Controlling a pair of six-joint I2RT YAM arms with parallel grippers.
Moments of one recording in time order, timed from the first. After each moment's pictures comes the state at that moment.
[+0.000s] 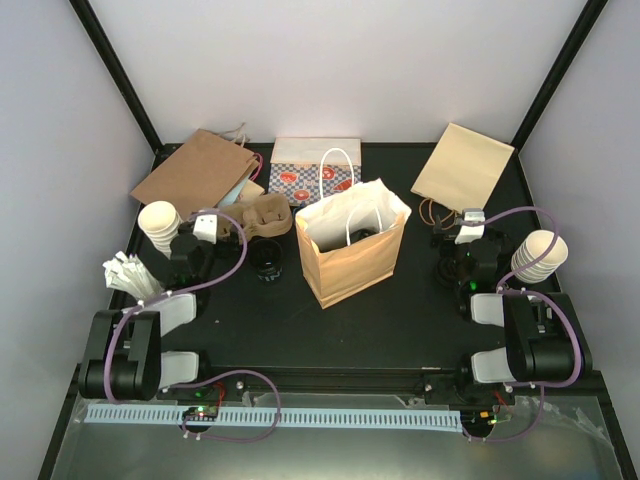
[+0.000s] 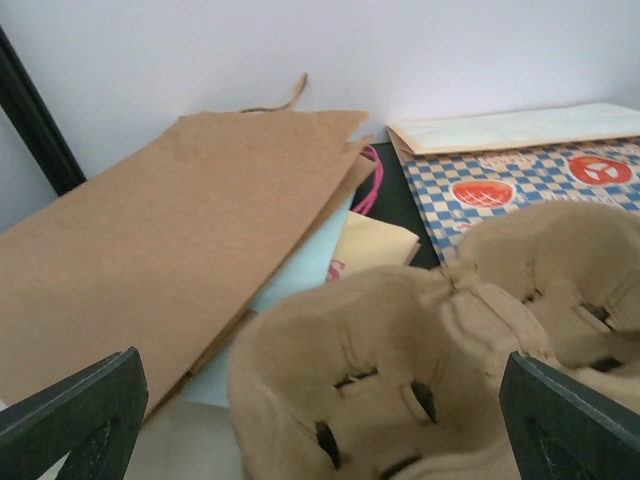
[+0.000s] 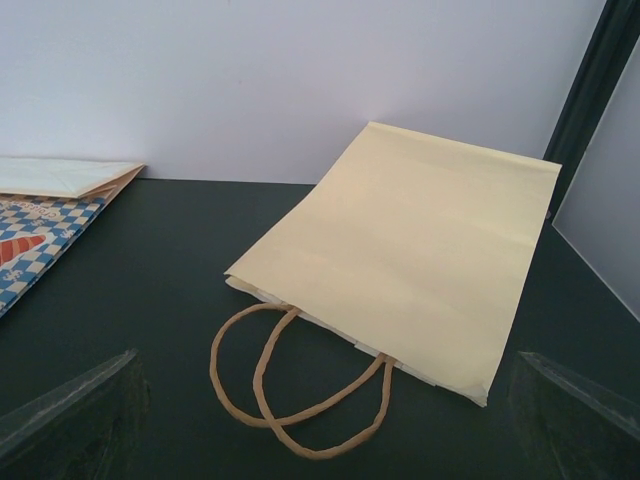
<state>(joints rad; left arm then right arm) 0.00 1.25 0.32 0.71 0.03 0.09 0.04 1.40 0.26 0.99 0.05 -0.04</state>
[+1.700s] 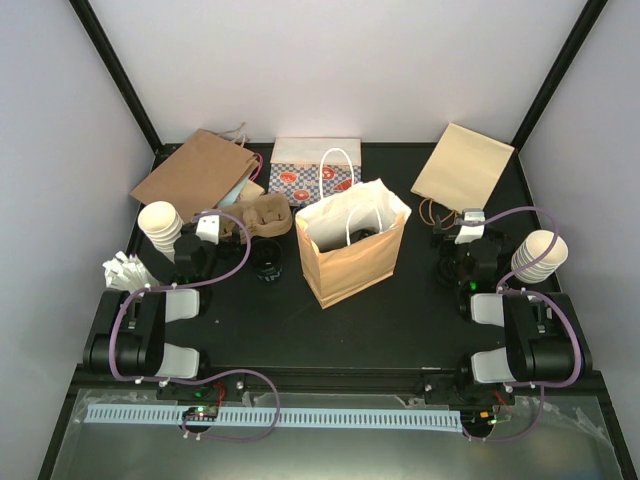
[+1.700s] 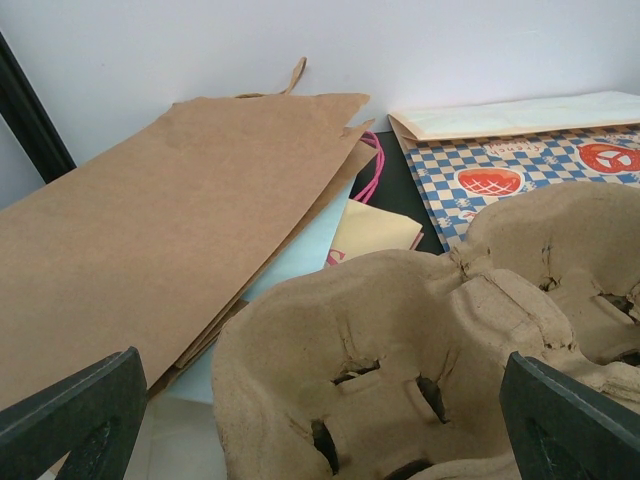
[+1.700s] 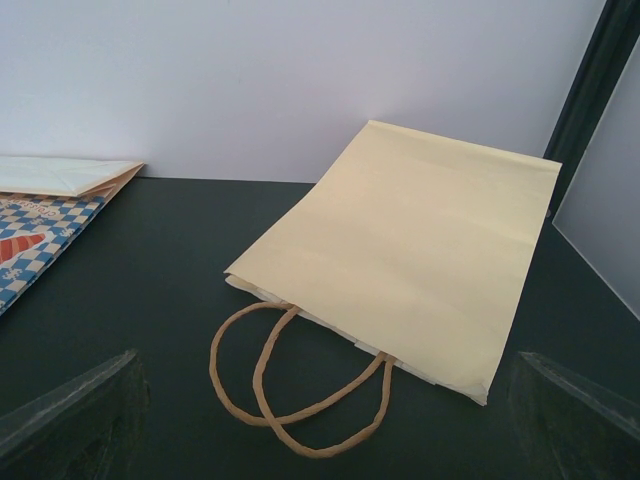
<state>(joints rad) 0.00 1.39 0.29 0.88 0.04 0.08 0.04 1.40 0.26 0.99 0.05 -0.04</state>
